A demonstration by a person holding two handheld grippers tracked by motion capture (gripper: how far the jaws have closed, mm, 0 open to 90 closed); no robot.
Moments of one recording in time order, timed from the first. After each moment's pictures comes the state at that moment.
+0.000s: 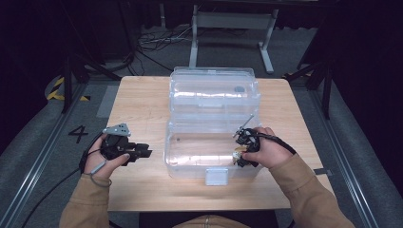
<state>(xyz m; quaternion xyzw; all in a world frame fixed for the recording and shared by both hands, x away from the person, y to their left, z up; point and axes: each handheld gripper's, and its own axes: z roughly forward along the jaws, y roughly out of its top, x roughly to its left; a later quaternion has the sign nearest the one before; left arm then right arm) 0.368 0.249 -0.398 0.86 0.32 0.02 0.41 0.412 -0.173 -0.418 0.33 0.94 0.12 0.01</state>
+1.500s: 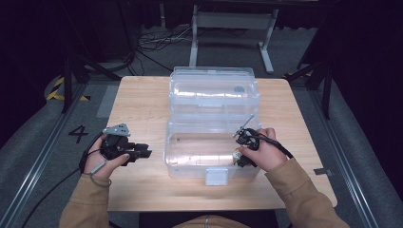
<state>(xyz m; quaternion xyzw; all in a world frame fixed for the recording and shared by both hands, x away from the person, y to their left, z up) 0.369 0.250 -0.400 0.86 0.32 0.01 0.41 0.412 -0.174 -0.419 0.34 0.93 0.12 0.01</state>
